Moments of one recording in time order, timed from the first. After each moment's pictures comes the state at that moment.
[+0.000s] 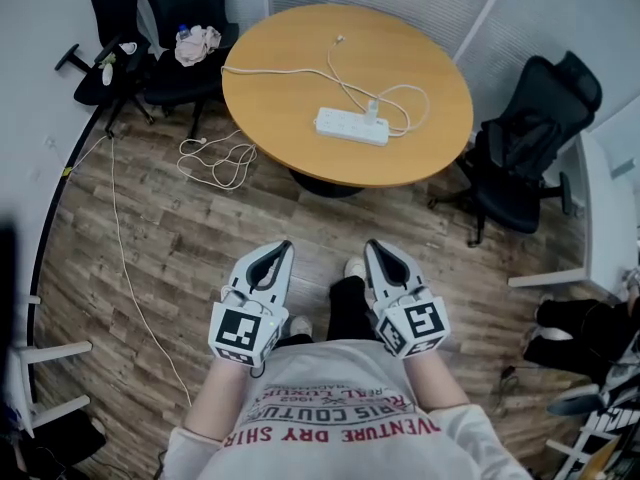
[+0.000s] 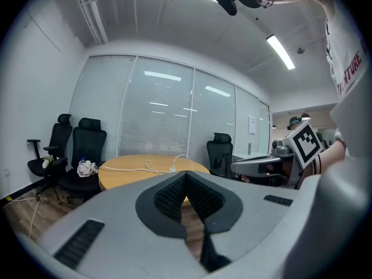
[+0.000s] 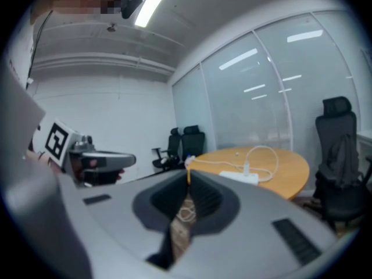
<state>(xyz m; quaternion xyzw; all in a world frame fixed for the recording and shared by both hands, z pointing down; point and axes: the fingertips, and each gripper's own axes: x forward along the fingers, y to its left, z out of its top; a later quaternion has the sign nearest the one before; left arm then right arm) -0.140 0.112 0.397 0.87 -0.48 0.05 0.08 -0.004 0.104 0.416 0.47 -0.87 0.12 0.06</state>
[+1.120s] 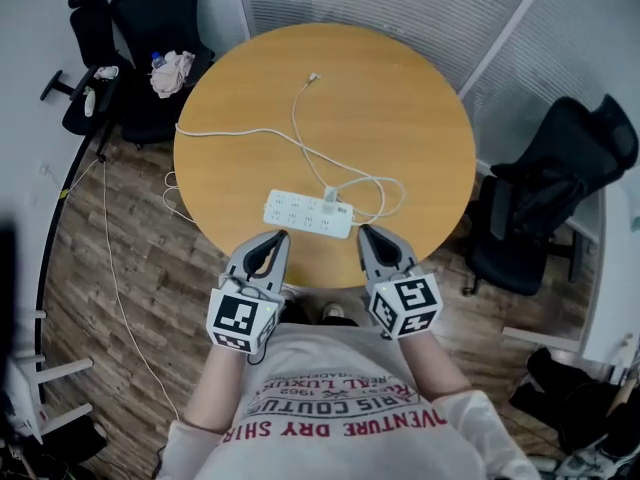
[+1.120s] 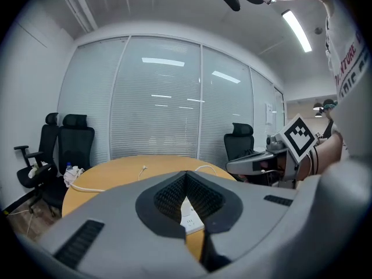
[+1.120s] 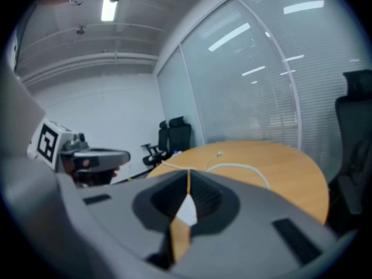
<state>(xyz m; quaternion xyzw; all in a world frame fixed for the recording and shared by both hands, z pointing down) -0.023 -0.192 0.423 0.85 -0.50 0.10 0.08 0.107 -0.215 0.456 0.44 -0.87 0.18 0.09</state>
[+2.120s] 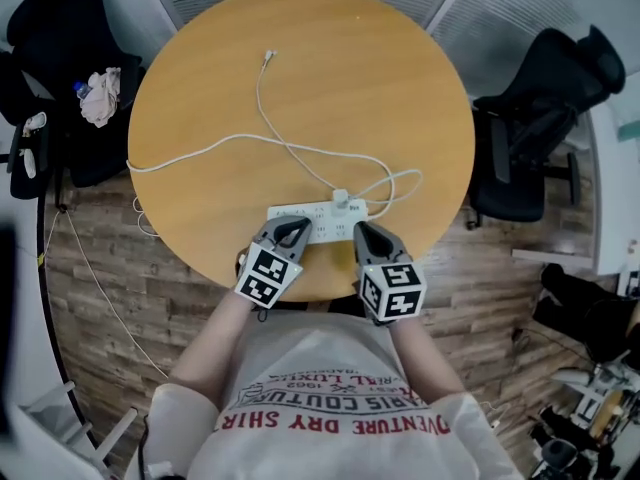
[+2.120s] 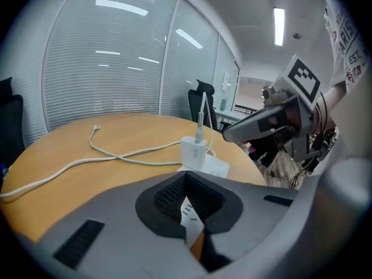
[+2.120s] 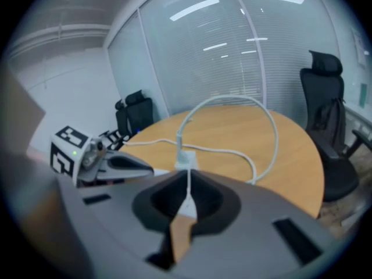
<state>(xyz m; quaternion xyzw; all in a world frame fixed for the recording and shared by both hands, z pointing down) -0.011 -0.280 0.613 0.93 -0.23 0.27 0.14 0.076 -0.253 0.580 0.58 -0.73 0.31 0.19</state>
